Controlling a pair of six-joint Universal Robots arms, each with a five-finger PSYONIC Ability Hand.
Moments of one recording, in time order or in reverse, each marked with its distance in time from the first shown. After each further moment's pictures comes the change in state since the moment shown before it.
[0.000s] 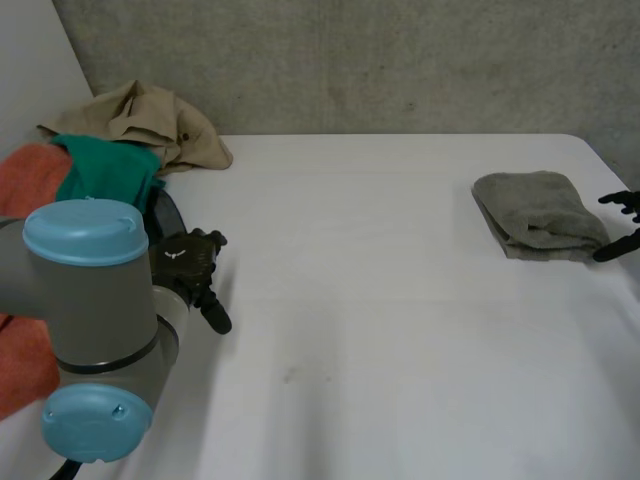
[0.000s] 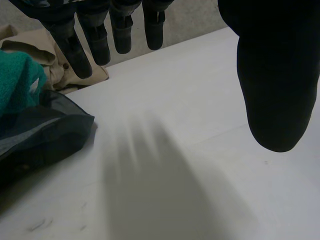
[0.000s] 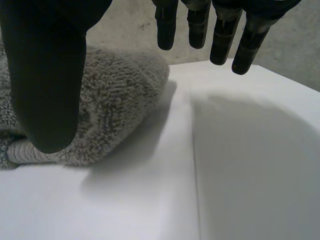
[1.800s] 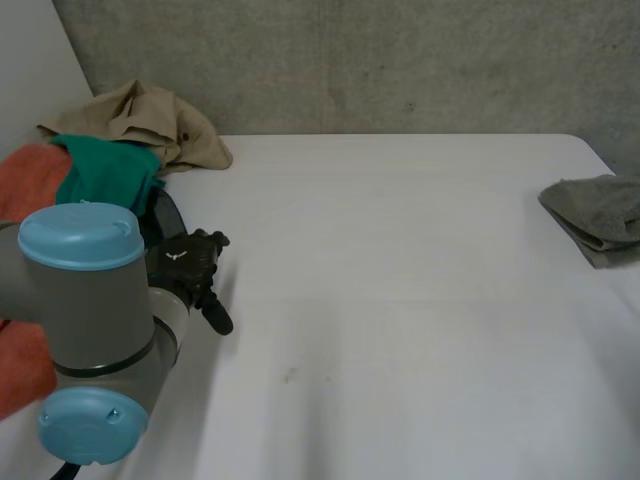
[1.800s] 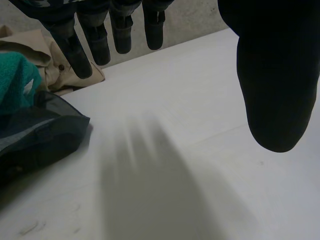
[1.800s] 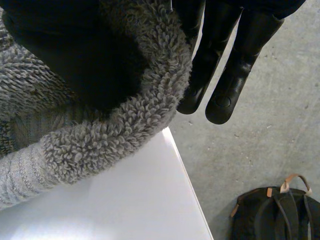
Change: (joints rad) left arm 0.009 0.008 -0.021 0.018 0.029 0.000; right arm 0.007 0.090 -0.261 -0.008 0.306 -0.159; left_hand 0.000 0.000 0.000 0.000 0.000; right_hand 0.651 0.919 0.973 0.960 0.889
